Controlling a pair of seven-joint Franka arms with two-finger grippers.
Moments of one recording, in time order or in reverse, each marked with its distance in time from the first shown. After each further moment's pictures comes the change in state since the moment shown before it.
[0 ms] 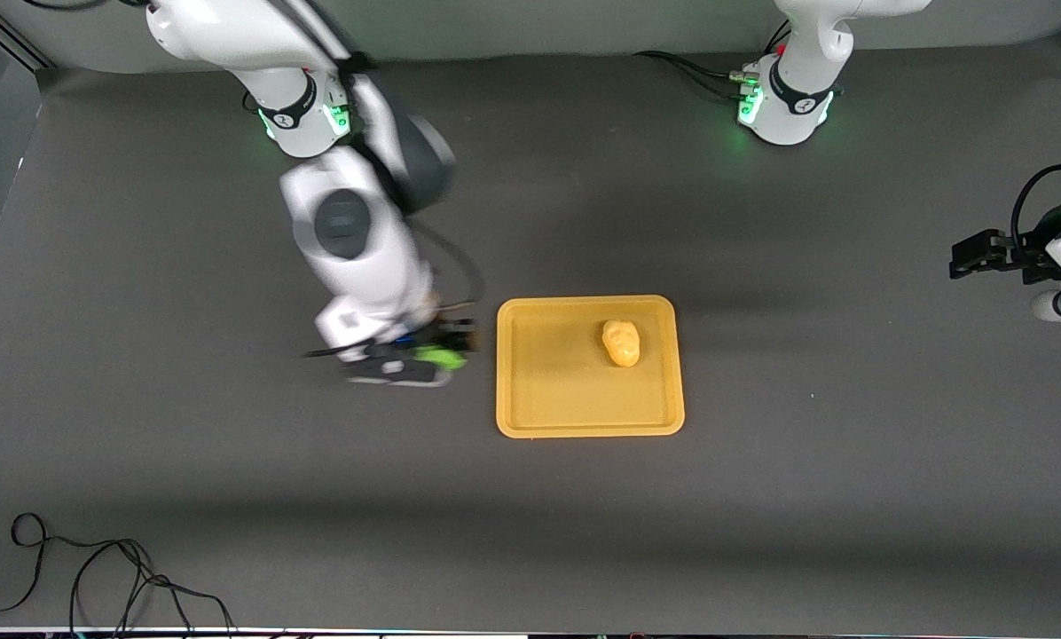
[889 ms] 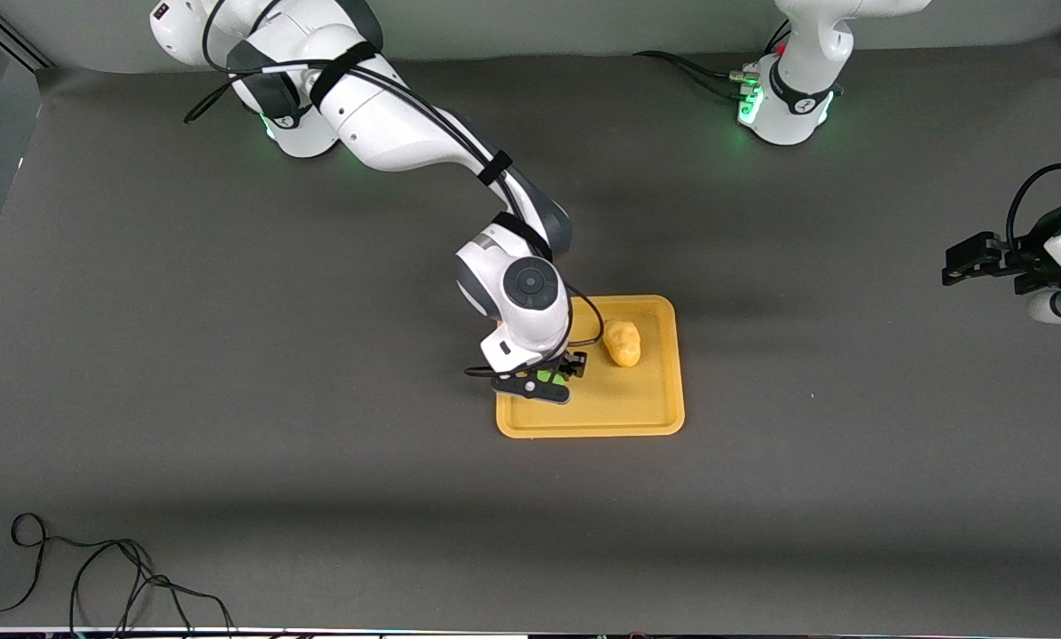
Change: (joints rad) left arm 0.004 -0.001 -0.013 0.000 -0.037 0.027 0.016; right arm 0.117 0.458 -0.005 0.314 0.000 0.150 0.198
